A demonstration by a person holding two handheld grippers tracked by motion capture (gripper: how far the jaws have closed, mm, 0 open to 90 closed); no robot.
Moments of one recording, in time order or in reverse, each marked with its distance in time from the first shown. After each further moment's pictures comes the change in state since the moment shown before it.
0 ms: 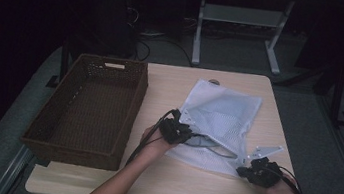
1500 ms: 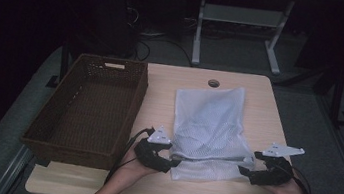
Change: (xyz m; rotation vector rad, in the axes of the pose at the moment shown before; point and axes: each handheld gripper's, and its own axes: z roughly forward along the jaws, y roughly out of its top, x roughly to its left) left arm -0.031 -0.063 -0.062 -0.060 -0.089 -0.128; right arm -0.012 -0.008 -0.021 -0.226 -0.072 0.063
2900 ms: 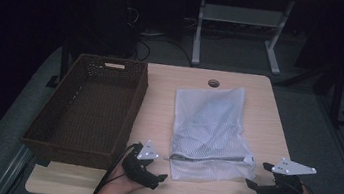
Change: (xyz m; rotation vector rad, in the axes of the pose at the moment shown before) left arm -0.009 -0.047 -0.003 0.056 0.078 0.005; right arm 0.005 -0.039 -0.019 -0.039 -0.031 -0.018
